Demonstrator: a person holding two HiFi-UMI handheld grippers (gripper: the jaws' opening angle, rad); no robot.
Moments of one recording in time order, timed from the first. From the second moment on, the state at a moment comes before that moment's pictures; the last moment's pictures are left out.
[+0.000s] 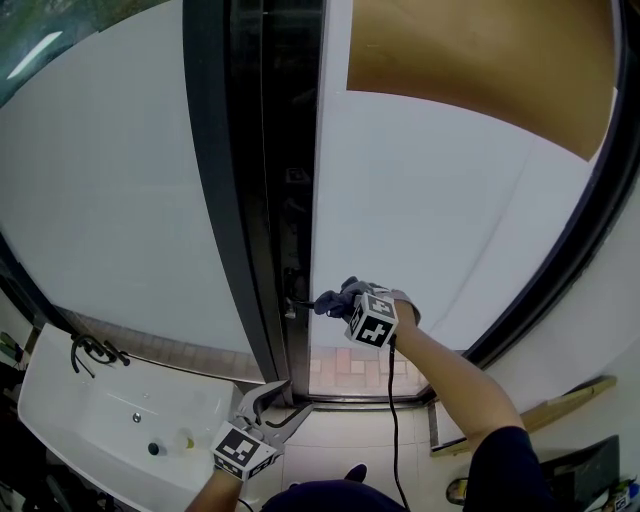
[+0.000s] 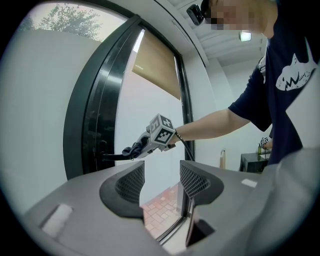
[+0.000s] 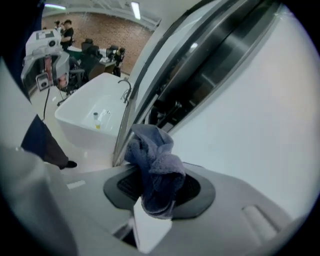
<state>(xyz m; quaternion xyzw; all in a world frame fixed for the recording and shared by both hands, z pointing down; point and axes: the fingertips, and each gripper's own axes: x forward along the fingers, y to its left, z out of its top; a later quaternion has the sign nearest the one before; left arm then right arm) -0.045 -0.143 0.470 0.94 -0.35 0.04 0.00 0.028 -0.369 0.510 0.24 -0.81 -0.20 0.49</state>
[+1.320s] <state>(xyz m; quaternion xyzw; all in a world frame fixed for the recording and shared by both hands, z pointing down) -0.049 -0.149 0.470 0.93 -0.36 0.04 0.01 -0.065 -0.331 0.535 0.13 -0.67 -0.53 0.49</state>
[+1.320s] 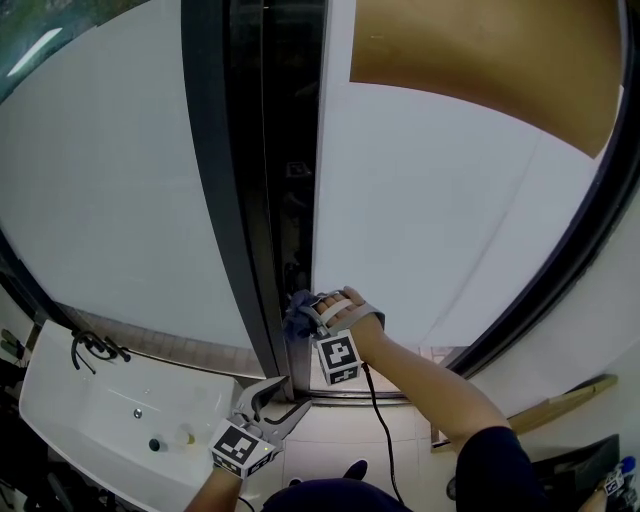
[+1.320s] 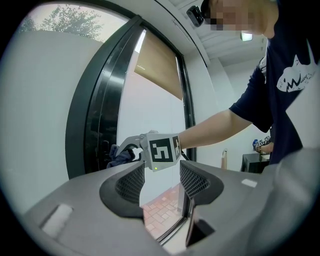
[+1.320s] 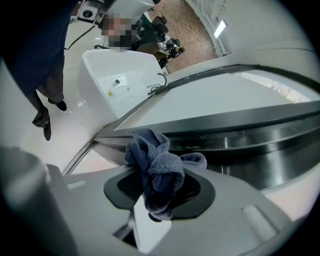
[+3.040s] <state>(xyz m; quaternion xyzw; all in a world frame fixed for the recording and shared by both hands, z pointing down) -0.062 -0.151 0.480 0.93 -0.37 0.04 0.02 -0.056 -0.340 0.573 0.09 -0.53 -0.64 0.55</state>
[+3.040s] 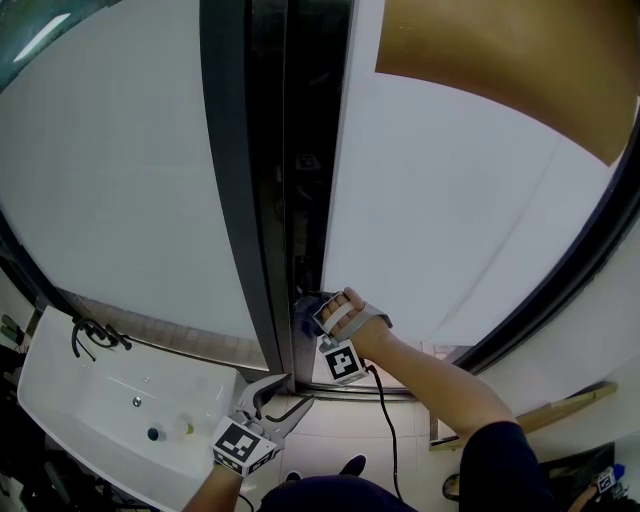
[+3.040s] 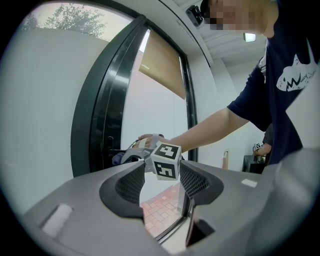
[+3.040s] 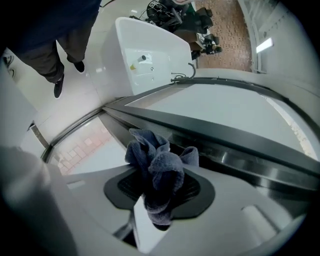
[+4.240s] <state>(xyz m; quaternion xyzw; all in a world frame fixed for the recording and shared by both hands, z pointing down) -0.065 -0.153 0.498 0.92 -0.37 0.08 0.05 -0.079 -0.403 0.555 0.41 -0.90 0.08 0.11</state>
